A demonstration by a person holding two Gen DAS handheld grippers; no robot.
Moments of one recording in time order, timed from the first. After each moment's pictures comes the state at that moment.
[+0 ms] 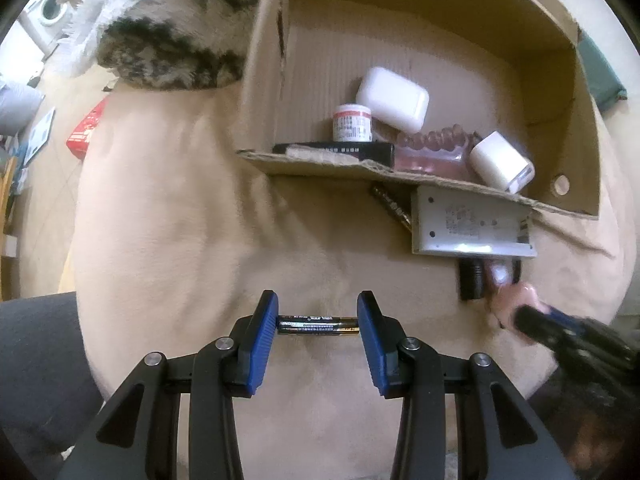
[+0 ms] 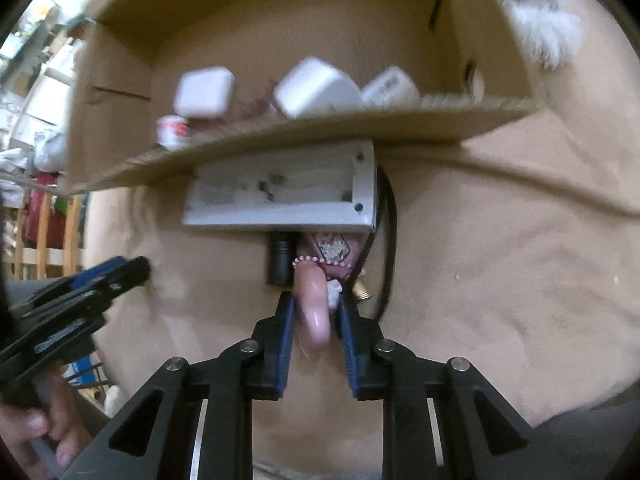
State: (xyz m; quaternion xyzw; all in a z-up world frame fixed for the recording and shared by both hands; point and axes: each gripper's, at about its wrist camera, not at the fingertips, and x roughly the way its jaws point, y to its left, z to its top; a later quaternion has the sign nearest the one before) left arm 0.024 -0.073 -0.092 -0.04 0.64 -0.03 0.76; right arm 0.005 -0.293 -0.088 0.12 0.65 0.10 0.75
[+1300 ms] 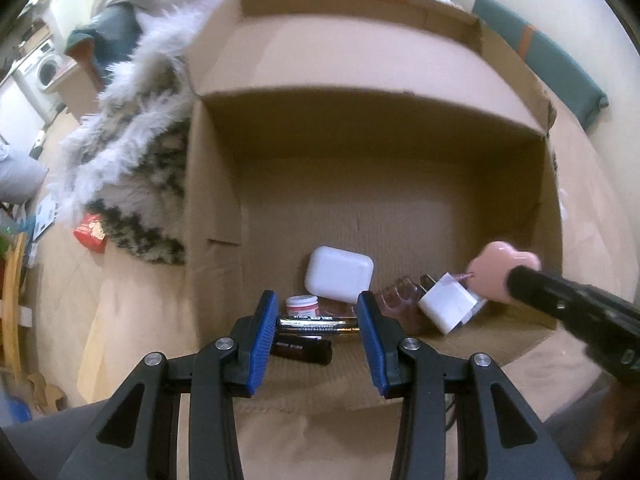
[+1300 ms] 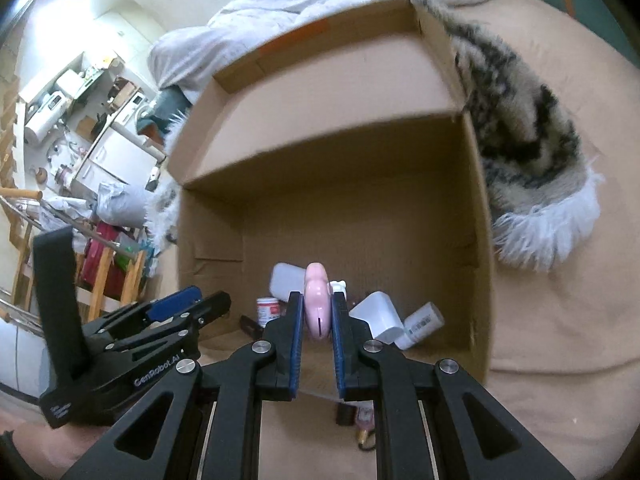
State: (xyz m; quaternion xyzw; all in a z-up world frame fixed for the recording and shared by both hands) left arm 0.114 -0.126 -0.027 0.01 0.55 -0.05 0.83; right arm 0.098 -0.312 -0.011 0.17 0.53 0.16 0.81
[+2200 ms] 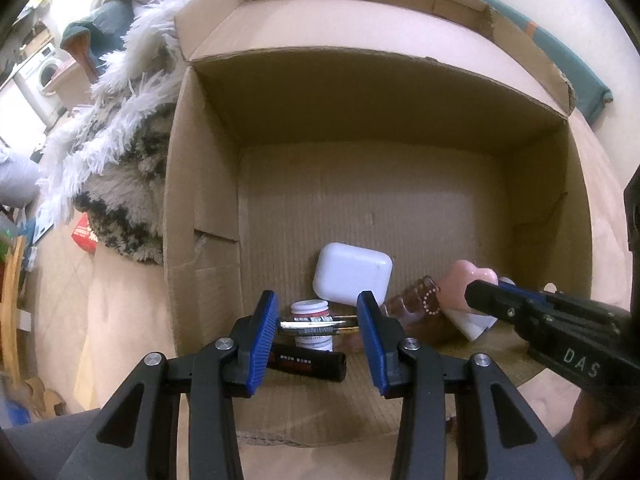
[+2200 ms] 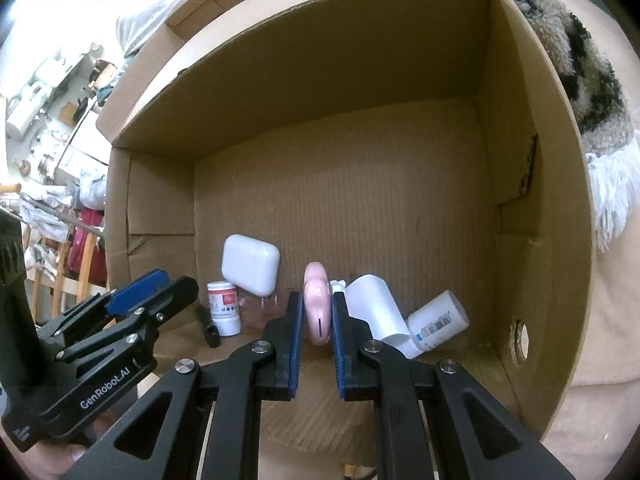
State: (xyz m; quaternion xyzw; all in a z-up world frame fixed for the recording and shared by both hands) left arm 0.114 -0.118 -0.056 0.02 0.55 -0.04 0.84; right arm 0.117 -0.293 -0.075 0.16 0.57 0.16 0.79
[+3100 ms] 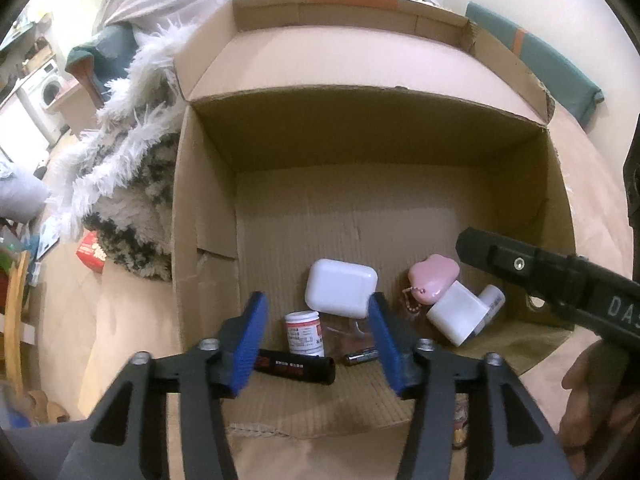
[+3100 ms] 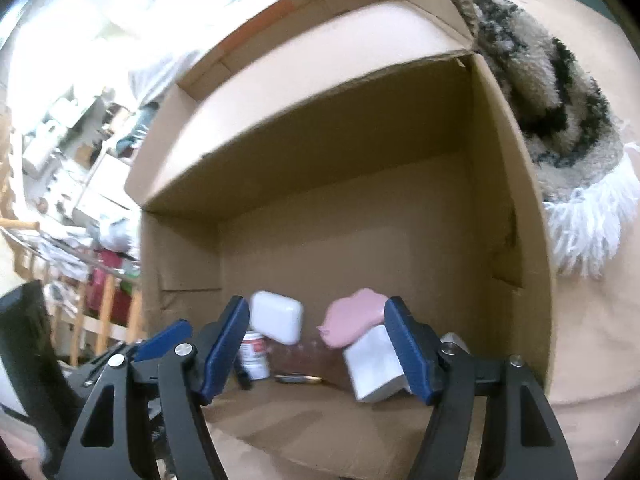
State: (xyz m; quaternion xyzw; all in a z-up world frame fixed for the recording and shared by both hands) left arm 0.096 -0.134 -0.034 0.03 0.51 -0.05 0.86; right arm 0.125 -0.306 -0.052 0.22 0.51 0.16 0.82
